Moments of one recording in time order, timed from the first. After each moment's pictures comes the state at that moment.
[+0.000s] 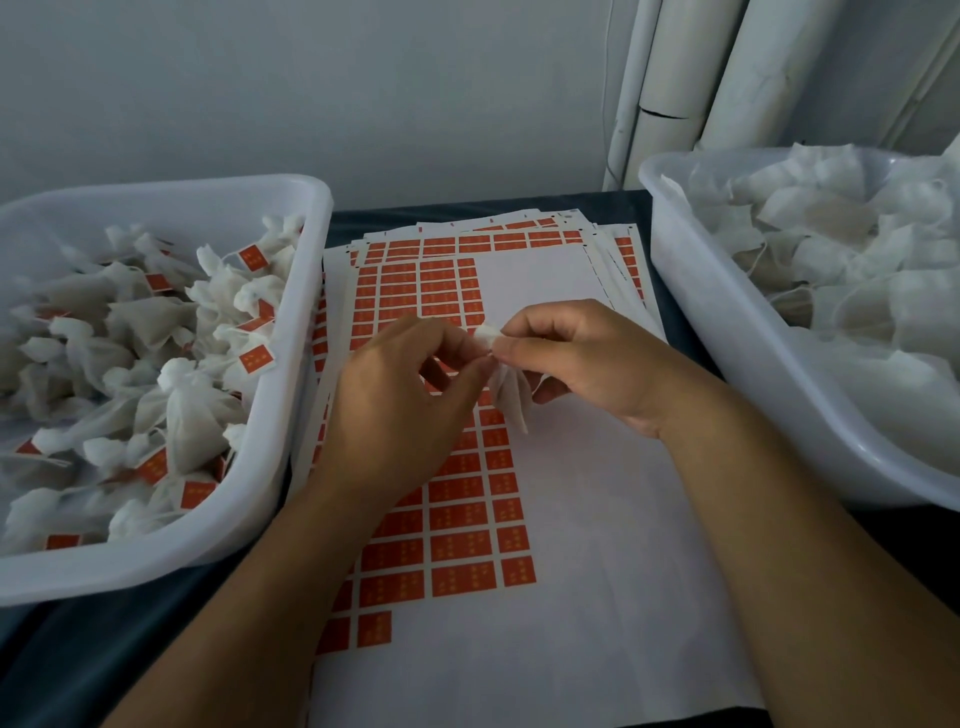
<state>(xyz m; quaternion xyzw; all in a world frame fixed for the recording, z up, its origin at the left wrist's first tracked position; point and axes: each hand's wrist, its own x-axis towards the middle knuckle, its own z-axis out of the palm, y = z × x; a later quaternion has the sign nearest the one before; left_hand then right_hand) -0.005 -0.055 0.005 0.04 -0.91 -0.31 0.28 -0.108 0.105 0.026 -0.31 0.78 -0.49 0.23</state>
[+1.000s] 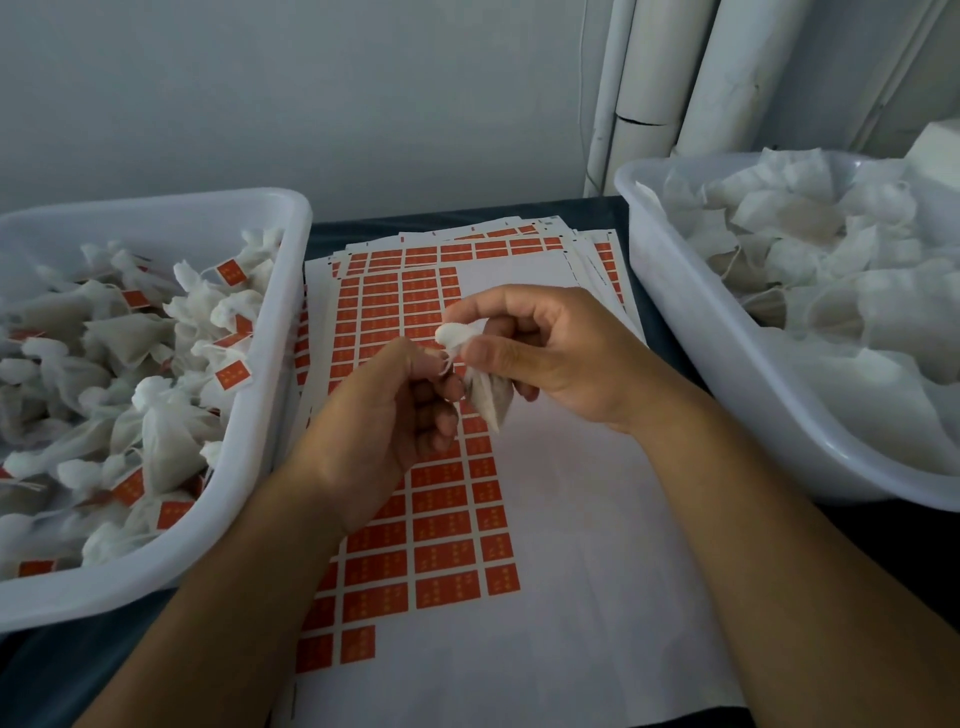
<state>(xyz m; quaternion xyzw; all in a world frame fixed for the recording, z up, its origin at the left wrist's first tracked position) 0.000 -0.059 0.016 0.11 -0.60 -0.79 -0.01 -0.106 0.105 0.031 -0.39 0.72 -0.55 0.17</state>
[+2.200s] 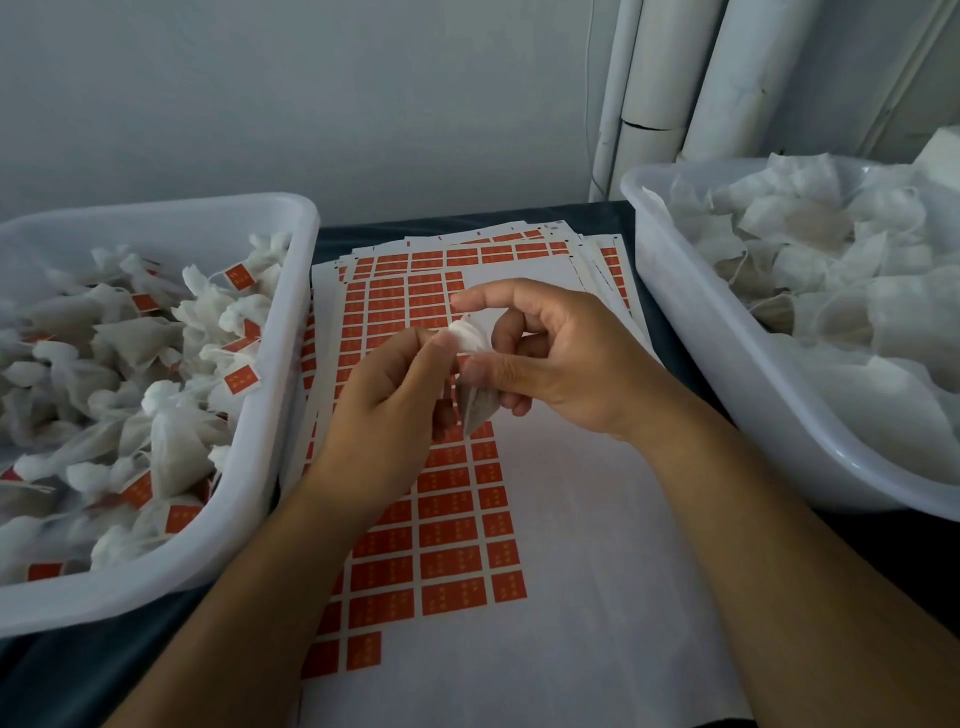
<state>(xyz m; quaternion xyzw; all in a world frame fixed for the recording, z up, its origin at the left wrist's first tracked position) 0.002 -0.046 0.017 0.08 -0.79 -0.57 0.19 -0.103 0.102 0.030 -0.40 0.71 -0.56 0.14</state>
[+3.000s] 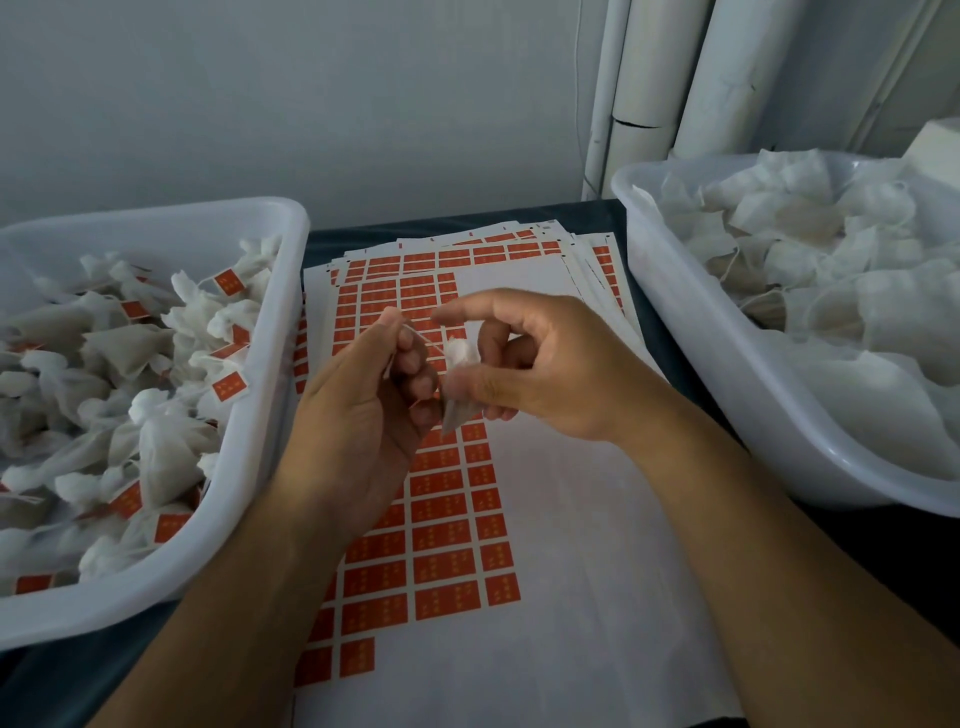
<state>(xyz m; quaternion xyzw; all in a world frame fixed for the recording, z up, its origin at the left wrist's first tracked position) 0.002 -0.053 0.023 0.09 -0.53 -0.83 0.13 -0.098 0.102 0.031 -0.43 0.74 -0.50 0.10</state>
